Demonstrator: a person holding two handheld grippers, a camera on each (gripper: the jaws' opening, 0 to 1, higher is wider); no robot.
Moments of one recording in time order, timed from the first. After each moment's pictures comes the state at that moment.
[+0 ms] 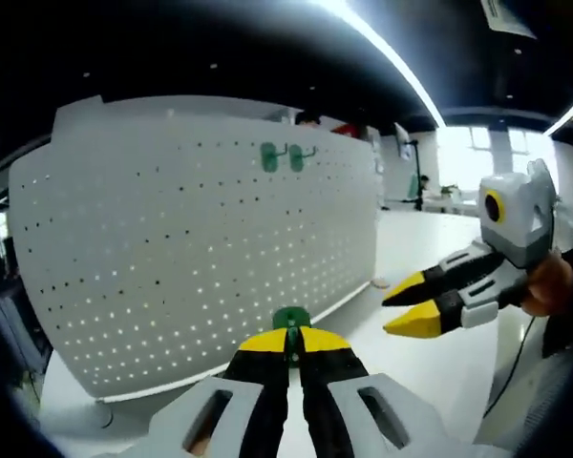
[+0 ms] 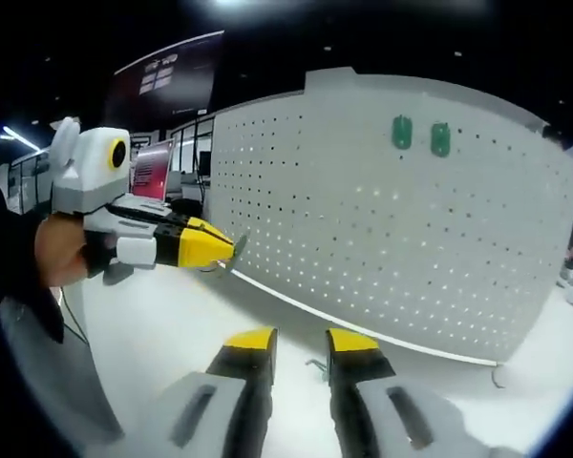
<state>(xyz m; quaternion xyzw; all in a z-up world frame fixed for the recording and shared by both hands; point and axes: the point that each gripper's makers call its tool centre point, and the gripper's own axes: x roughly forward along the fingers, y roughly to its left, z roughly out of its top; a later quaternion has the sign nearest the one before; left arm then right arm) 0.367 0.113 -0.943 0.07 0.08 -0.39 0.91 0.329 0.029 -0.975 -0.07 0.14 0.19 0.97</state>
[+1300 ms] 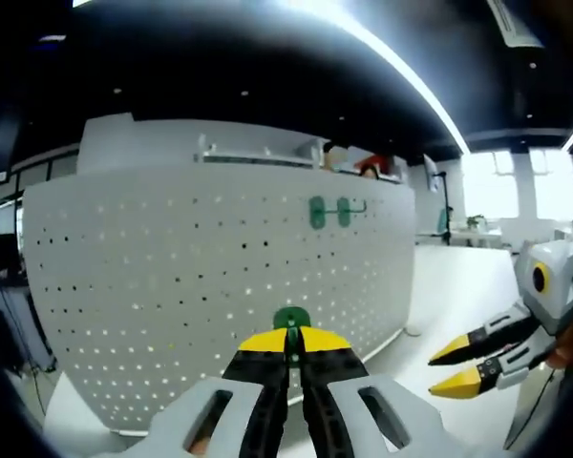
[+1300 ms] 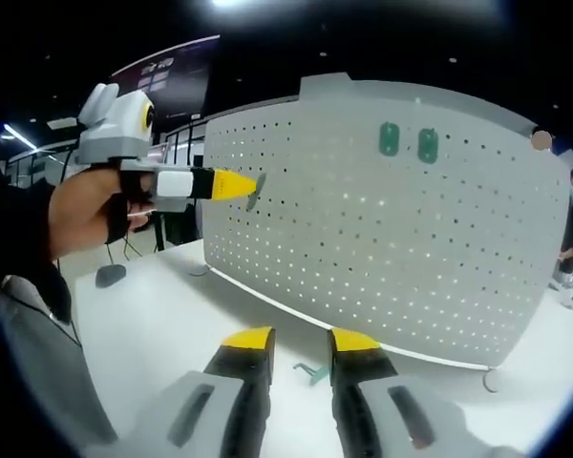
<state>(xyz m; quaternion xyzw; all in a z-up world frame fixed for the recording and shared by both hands) 0.419 0.116 -0.889 0.02 0.02 -0.34 0.94 0.332 0.019 -0.972 -0.08 0.14 0.18 0.97</state>
